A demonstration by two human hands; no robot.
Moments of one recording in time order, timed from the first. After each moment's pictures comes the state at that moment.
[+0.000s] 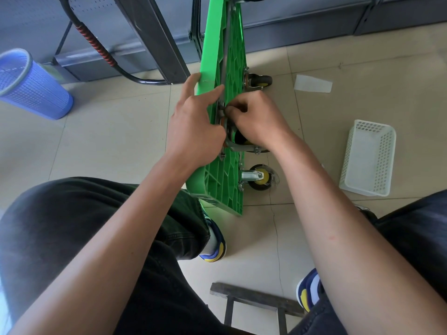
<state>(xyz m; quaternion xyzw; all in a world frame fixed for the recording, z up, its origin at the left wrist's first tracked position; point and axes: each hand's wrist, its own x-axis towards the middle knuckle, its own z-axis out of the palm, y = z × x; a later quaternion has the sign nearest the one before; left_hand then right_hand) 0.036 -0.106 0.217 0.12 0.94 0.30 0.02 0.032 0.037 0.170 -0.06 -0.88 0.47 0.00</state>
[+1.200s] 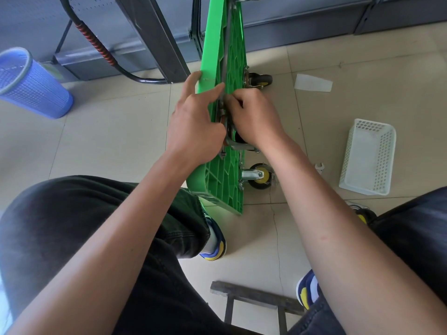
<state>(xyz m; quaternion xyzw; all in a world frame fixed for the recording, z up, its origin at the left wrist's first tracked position) 0.034 -0.108 0.215 0.13 0.94 0.31 0.02 0.030 0.024 0.162 -0.07 -0.88 0.46 0.06</state>
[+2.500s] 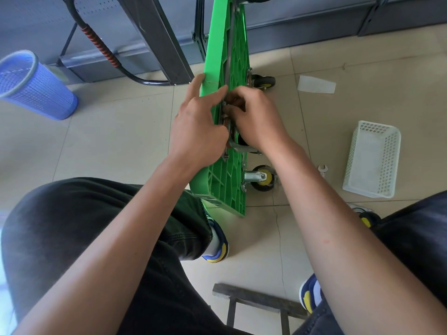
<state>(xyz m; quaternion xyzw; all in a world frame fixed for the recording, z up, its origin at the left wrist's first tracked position) 0.036 -0.107 0.219 0.12 0.95 0.30 0.02 0.028 0.024 0.162 -0.05 -0.87 0.48 0.09</state>
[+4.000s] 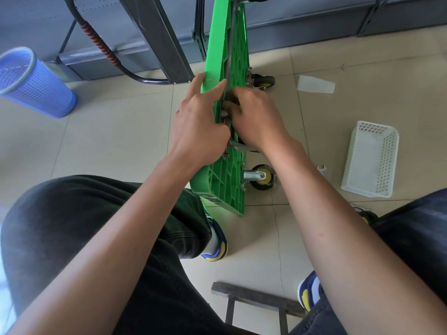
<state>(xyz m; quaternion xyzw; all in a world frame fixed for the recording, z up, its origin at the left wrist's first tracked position) 0.038 -0.105 0.225 0.12 0.96 0.27 0.02 0.028 0.022 0.166 0.00 -0.93 0.36 0.11</state>
